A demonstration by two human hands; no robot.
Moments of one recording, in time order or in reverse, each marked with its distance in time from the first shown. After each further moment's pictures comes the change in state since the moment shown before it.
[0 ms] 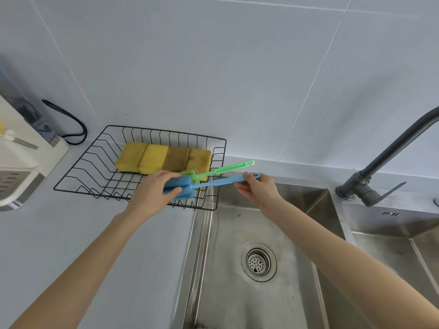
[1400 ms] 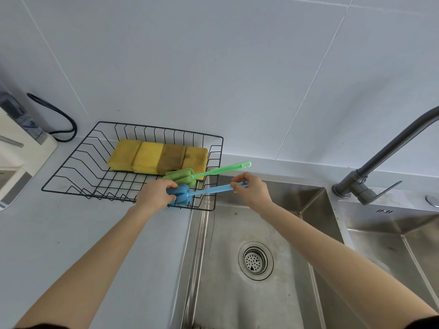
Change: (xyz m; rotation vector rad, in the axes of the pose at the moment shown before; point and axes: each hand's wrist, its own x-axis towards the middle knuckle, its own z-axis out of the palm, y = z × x) left_hand 0.028 -0.013 0.030 0.092 -0.157 -0.214; right_hand 0.012 0.015 0.003 -0.722 0.056 -0.221
